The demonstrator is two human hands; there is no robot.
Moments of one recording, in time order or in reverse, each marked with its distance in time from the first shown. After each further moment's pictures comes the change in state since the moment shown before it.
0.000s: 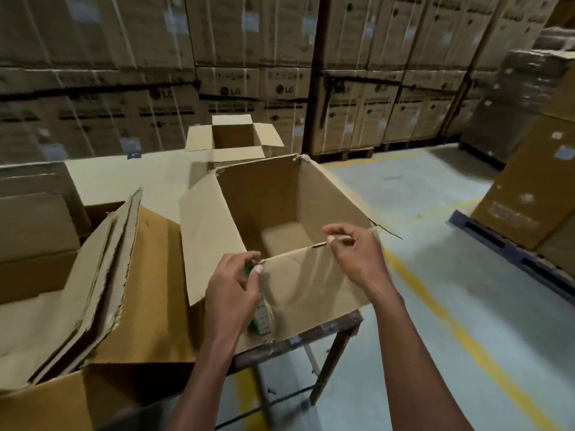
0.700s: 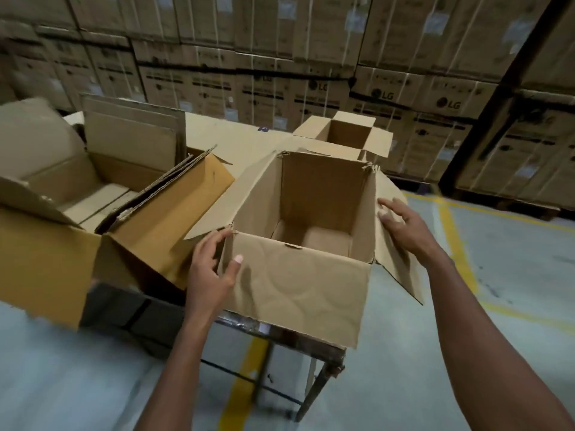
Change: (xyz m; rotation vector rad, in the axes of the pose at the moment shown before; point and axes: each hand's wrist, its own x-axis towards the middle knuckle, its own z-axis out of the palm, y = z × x) left_hand -0.046 0.050 0.095 -0.028 0.495 -0.363; right_hand 0.260 0.109 -0.053 -0.081 -0.597 -0.249
